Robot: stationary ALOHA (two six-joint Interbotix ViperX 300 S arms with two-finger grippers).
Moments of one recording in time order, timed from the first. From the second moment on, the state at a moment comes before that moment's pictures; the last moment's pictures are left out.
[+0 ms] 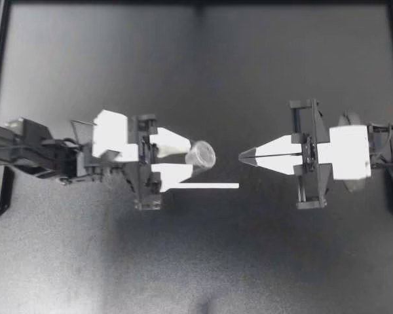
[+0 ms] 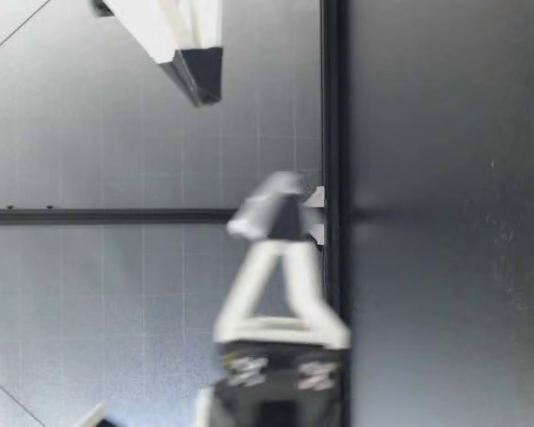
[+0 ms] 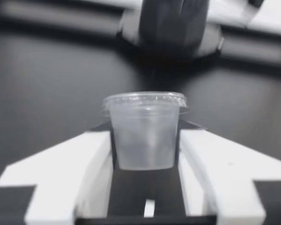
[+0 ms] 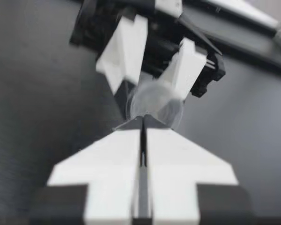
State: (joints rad) left arm 0.00 0.15 0.91 -0.07 -1.05 -0.10; right arm -0.06 -0.30 1.03 -0.09 -0.49 -0.36
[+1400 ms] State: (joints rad) left arm 0.00 0.12 0.91 -0.04 -1.20 -0.14; right arm -0.01 -0.05 0.98 0.09 -0.96 -1.41
